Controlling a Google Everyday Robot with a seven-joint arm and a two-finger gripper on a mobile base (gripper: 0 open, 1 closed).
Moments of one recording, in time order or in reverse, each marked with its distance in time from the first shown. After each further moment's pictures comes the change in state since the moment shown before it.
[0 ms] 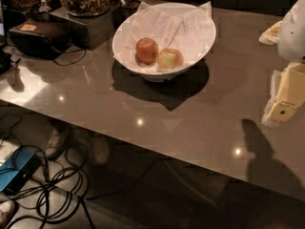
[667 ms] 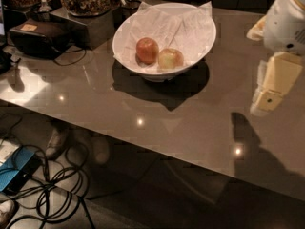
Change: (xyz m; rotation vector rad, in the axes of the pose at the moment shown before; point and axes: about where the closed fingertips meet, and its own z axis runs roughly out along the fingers) arm -0.016 -0.012 0.005 -0.040 -0.006 -0.011
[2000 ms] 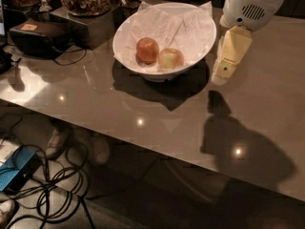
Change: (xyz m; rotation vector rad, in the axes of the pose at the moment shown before) arm -0.057 -0.062 0.028 -0.033 -0.022 0.061
